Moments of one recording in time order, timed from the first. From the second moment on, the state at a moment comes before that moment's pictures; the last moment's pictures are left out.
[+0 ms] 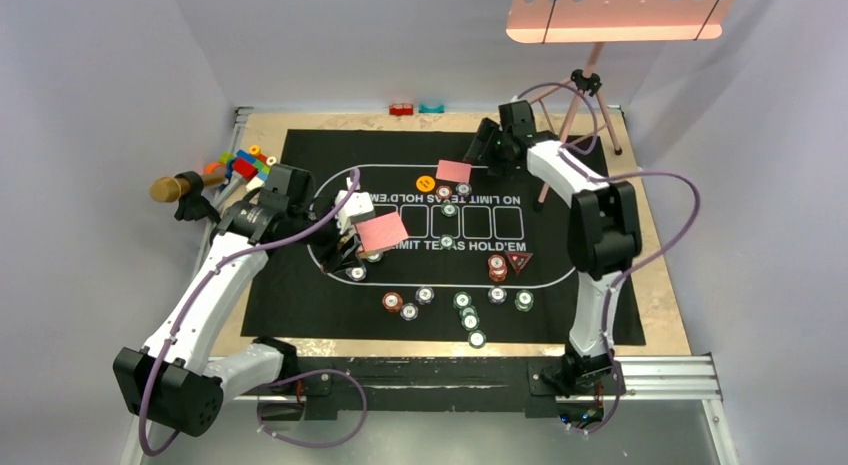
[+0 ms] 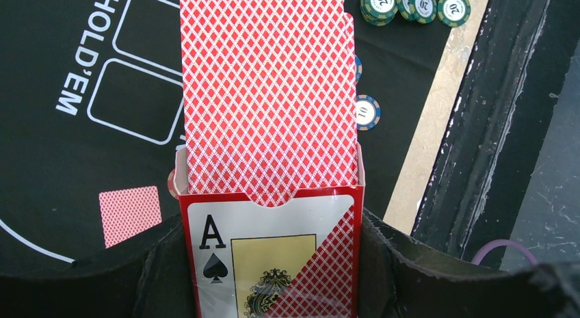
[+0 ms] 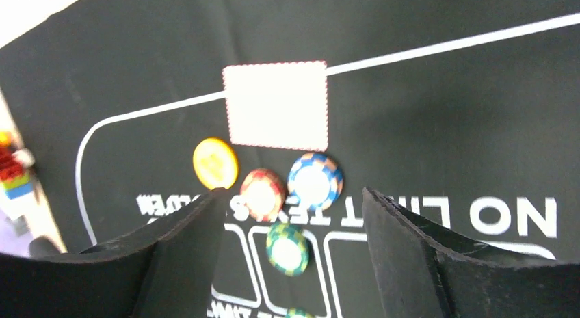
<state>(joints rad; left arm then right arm) -0.29 1.11 1.08 -0.95 0.65 0.70 0.27 2.09 1.65 -0.42 -0.07 0.69</state>
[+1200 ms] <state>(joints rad) -0.29 1.12 1.08 -0.93 0.65 0.69 0.72 1.65 1.16 0.01 -0.69 0.93</state>
